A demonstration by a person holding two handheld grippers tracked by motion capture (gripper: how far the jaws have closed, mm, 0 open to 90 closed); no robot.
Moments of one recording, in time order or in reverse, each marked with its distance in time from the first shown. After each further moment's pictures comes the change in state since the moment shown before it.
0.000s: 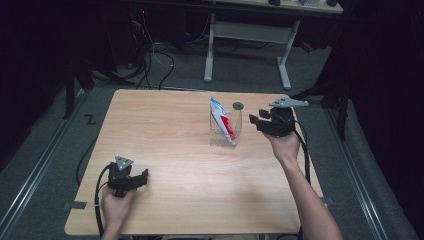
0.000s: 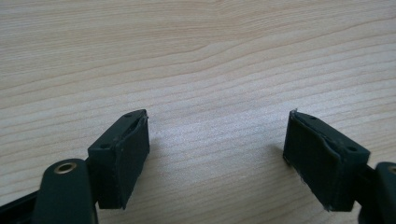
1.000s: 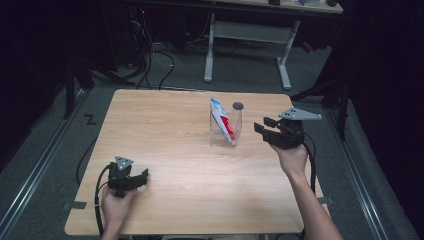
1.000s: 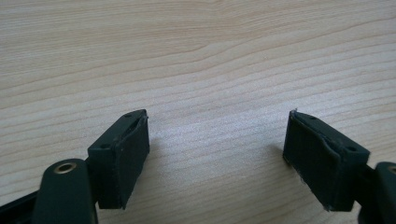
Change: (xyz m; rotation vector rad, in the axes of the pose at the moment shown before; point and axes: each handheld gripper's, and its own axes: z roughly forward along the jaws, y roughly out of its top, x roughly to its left) left arm 0.000 0.000 0.000 0.000 0.000 -0.001; right arm 0.011 -0.019 -0.037 -0.060 0.038 0.011
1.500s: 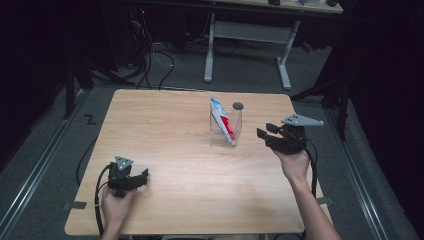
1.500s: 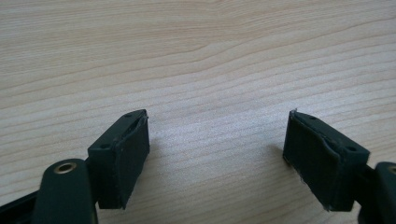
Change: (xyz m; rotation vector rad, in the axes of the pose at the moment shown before) left arm 0.000 0.000 0.000 0.000 0.000 -0.001; right arm -0.004 -0.018 -0.001 0.023 -0.008 0.034
